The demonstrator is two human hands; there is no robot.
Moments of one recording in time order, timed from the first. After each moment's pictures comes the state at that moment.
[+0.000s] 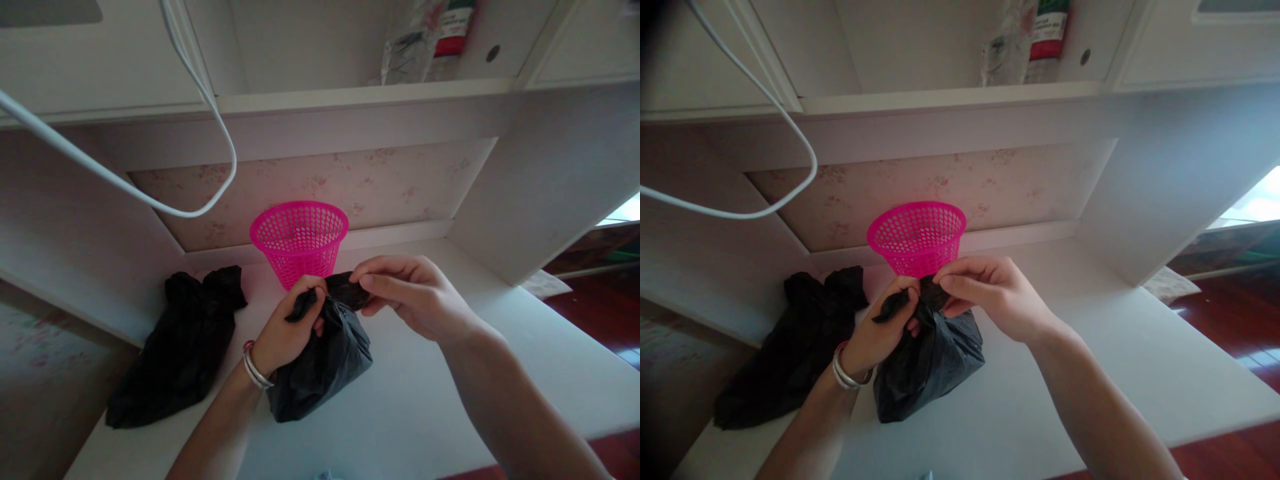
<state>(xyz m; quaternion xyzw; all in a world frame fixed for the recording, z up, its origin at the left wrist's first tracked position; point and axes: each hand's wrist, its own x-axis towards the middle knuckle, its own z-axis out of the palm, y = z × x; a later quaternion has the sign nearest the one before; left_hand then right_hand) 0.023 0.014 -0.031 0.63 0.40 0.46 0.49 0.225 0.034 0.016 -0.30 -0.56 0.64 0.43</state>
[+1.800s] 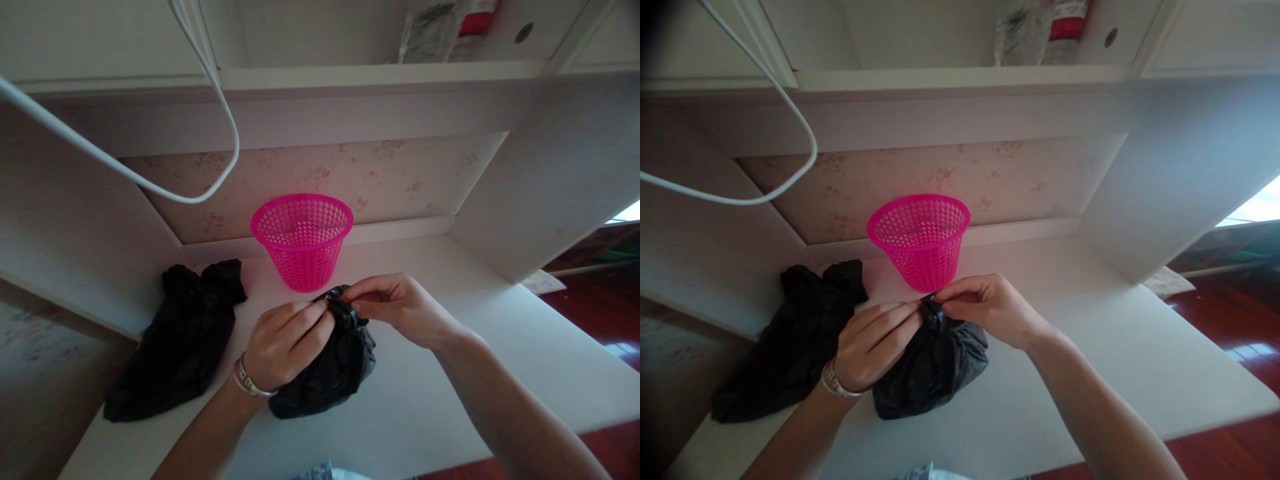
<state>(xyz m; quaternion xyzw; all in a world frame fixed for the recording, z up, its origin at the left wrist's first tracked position) -0.012 0.006 -0.047 0.86 0.23 0.39 -0.23 0.220 0.044 -0.032 -0.31 -0.58 0.65 0.38</state>
